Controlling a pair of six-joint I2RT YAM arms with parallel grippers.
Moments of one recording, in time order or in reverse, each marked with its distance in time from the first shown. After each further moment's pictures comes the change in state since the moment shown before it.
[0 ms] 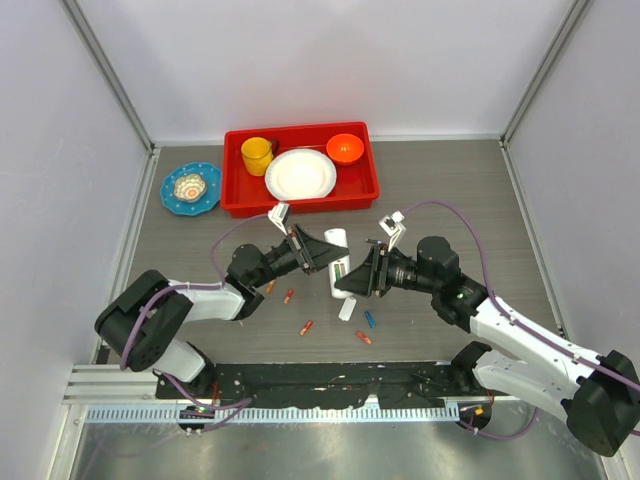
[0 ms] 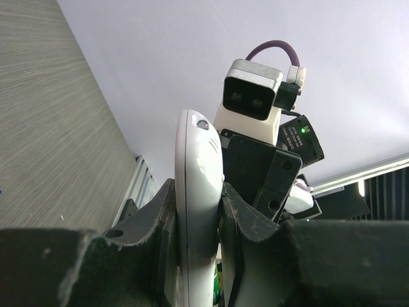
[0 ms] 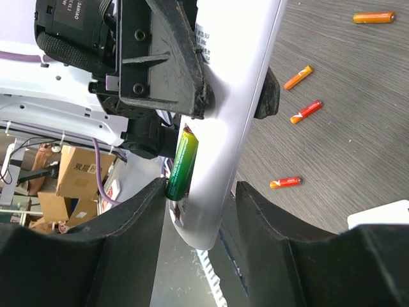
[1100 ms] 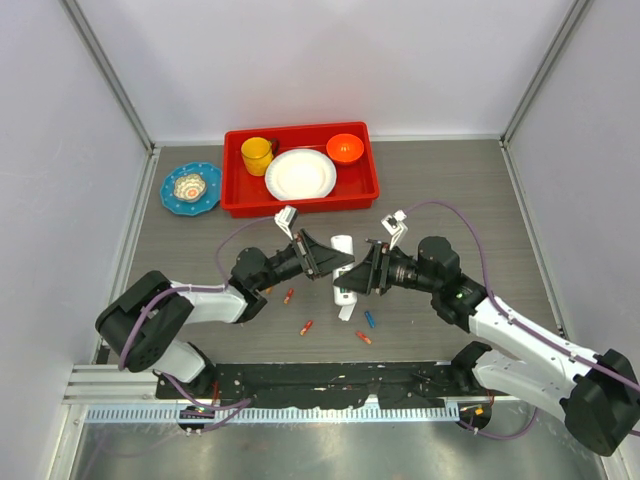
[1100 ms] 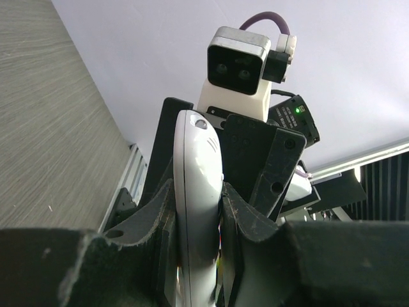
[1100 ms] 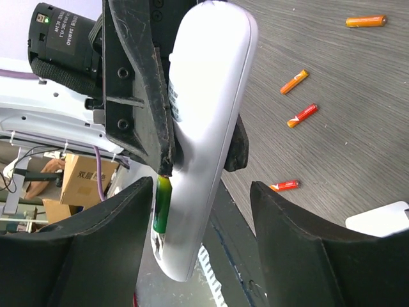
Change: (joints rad) left arm -0.045 0.000 0.000 -0.005 -0.008 0.008; right arm -0.011 0.011 -0.018 0.044 -0.003 0.034
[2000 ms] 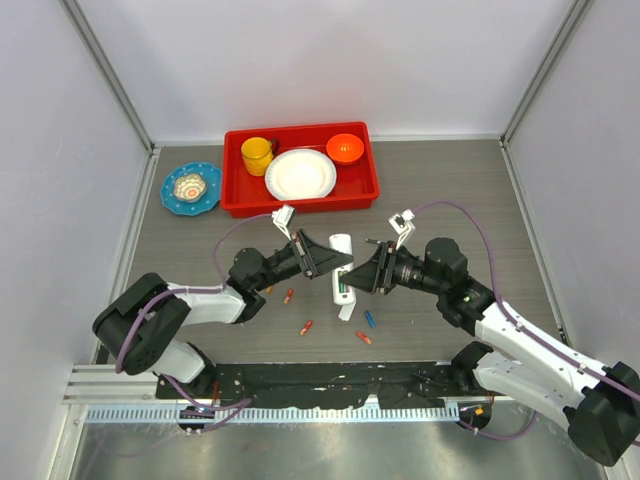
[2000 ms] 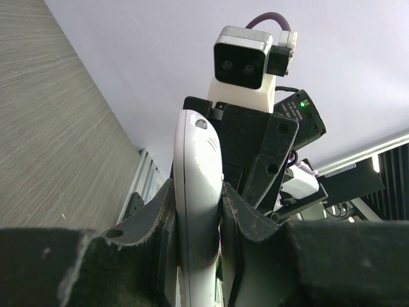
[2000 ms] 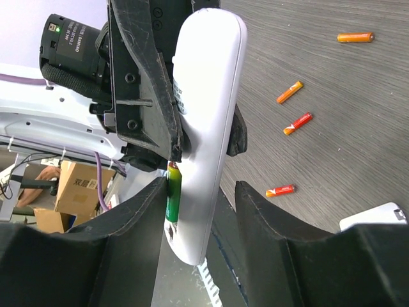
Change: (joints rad) left arm 0.000 -0.020 -0.004 0.012 0.011 0.075; right arm -0.019 -0.071 0.003 -0.047 0.029 -0.021
